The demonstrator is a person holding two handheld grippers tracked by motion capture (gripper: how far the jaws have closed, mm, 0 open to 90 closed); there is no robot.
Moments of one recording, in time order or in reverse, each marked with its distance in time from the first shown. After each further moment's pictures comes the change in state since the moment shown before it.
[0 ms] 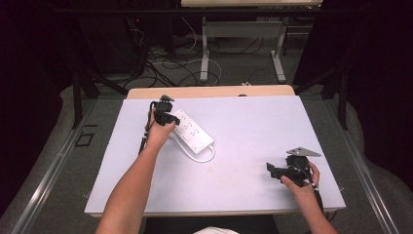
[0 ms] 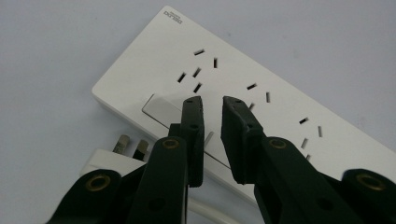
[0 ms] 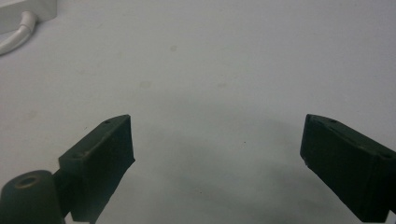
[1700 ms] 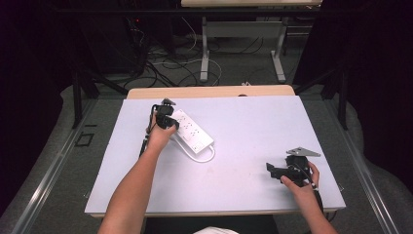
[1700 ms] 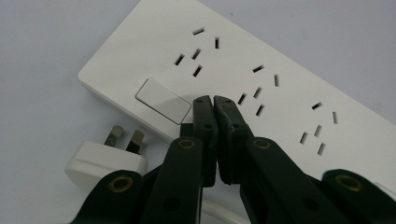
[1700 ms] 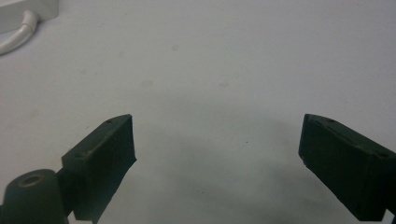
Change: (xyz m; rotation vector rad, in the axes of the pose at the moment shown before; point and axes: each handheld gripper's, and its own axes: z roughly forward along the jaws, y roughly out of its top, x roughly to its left) left arm 0.002 -0.007 0.011 0.027 -0.004 0.029; right arm 0.001 0.000 0.001 -0.003 0.000 -0.002
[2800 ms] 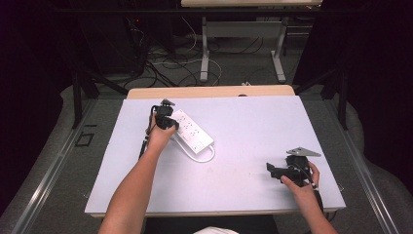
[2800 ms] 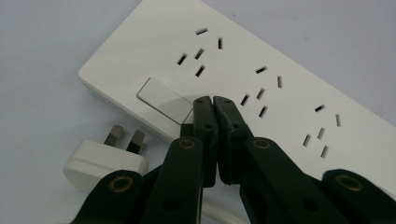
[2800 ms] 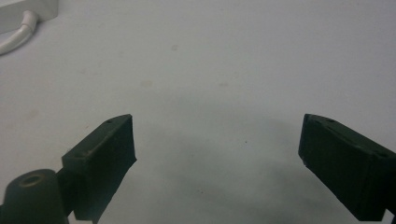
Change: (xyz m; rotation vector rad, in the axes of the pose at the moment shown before) left arm 0.001 -0.003 0.002 -0.016 -0.001 -0.019; right arm -0.001 0.000 0.000 0.003 0.004 0.002
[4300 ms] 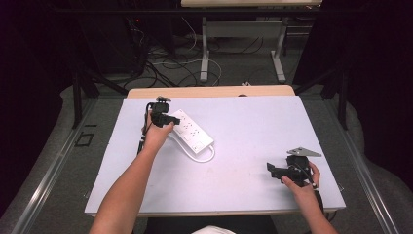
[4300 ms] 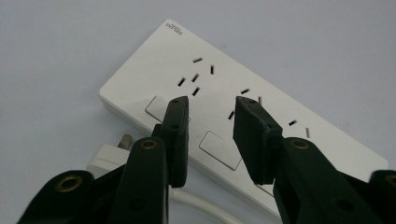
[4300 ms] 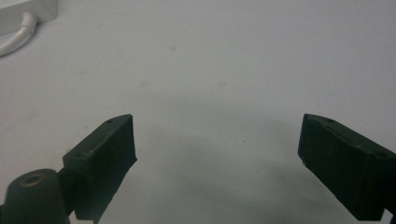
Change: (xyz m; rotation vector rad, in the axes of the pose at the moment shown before) left arm -0.001 0.002 -0.025 -0.087 -0.015 -0.023; right arm -0.001 0.000 -0.001 -0.003 -0.001 0.008
